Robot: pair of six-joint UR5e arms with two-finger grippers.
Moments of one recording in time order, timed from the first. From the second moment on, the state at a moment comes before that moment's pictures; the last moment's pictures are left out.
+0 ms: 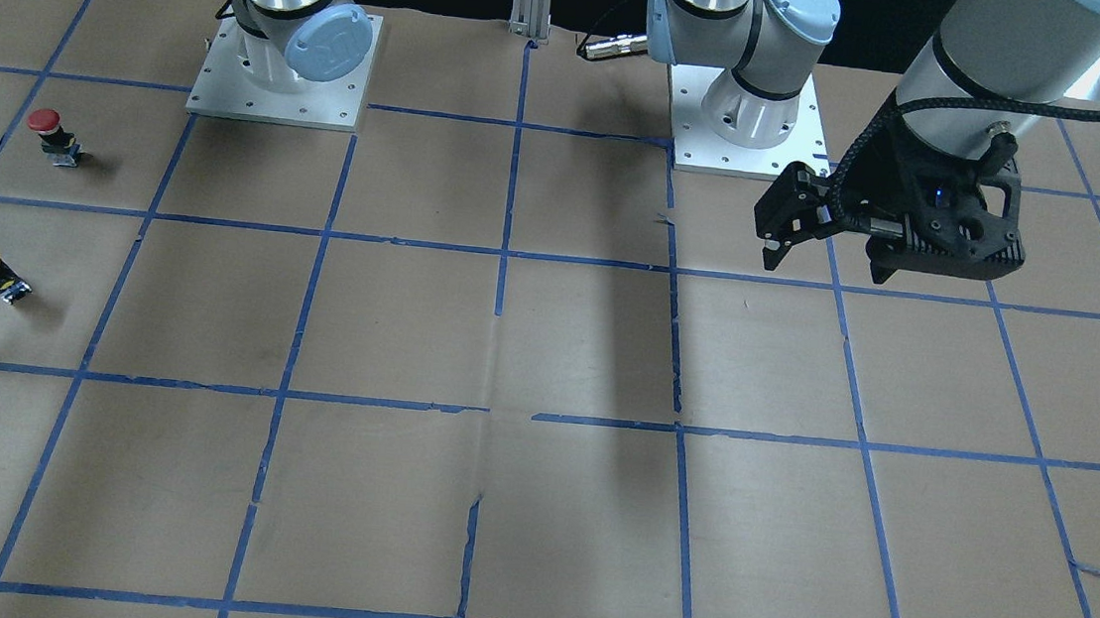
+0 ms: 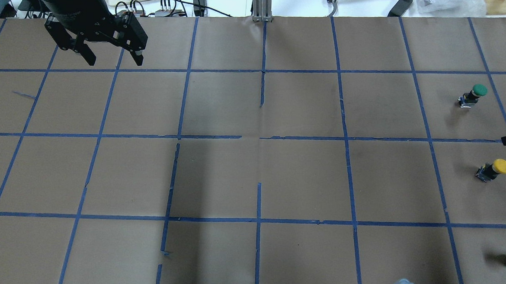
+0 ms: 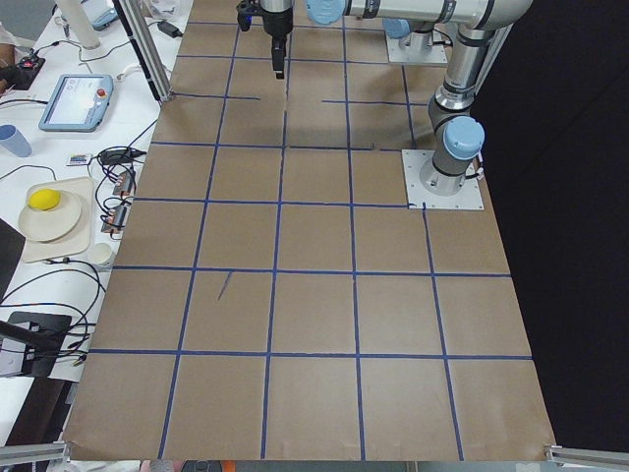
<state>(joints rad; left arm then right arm) -1.52 -1.68 -1.40 -1.65 1.56 0.06 0.78 -1.41 1.86 -2.07 -1.35 -0.95</state>
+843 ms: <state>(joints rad) -1.52 -1.68 -1.40 -1.64 1.56 0.06 1.19 -1.52 1.49 -1.49 -1.45 -0.35</state>
